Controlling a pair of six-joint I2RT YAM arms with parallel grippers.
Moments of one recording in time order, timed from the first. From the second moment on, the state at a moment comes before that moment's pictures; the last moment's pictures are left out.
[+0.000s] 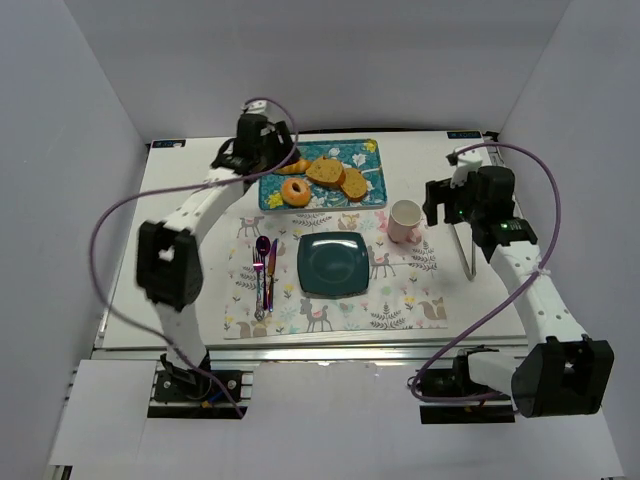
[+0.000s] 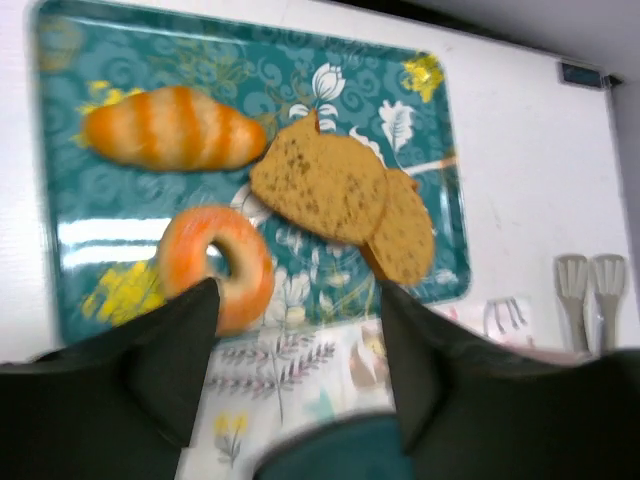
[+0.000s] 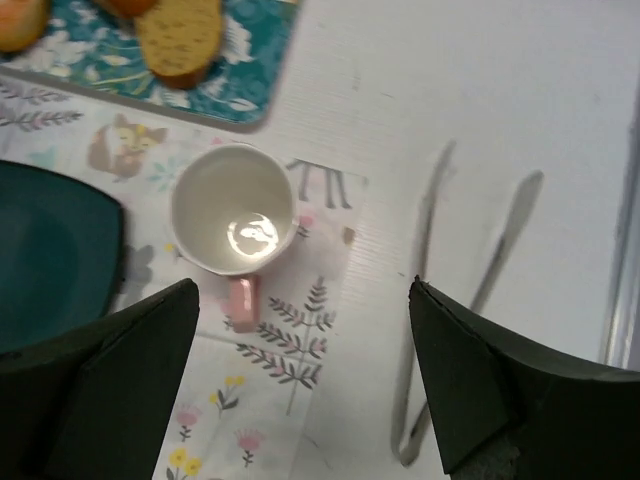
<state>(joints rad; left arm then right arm) -0.34 2.03 1.78 -0.26 0.02 -0.49 0.13 1.17 1.00 -0.32 -0.20 -0.17</state>
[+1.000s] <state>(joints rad) -0.26 0.77 0.53 -0.20 -0.12 -0.69 -0.30 1.57 0.93 -0.42 -0.30 -0.46</state>
